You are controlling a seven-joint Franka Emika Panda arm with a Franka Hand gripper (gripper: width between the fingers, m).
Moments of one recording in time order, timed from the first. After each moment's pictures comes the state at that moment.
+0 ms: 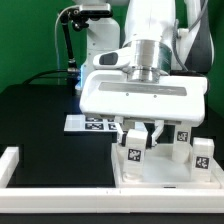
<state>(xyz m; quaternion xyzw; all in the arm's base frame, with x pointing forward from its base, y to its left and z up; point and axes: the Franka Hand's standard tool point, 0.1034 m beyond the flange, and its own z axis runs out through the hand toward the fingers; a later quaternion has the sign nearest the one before) 0.653 -0.003 0.081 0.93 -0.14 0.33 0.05</state>
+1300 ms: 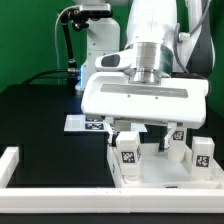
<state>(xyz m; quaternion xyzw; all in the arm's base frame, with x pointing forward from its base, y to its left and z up) 0.652 -0.003 0.079 0.93 -0.14 0.33 0.05</state>
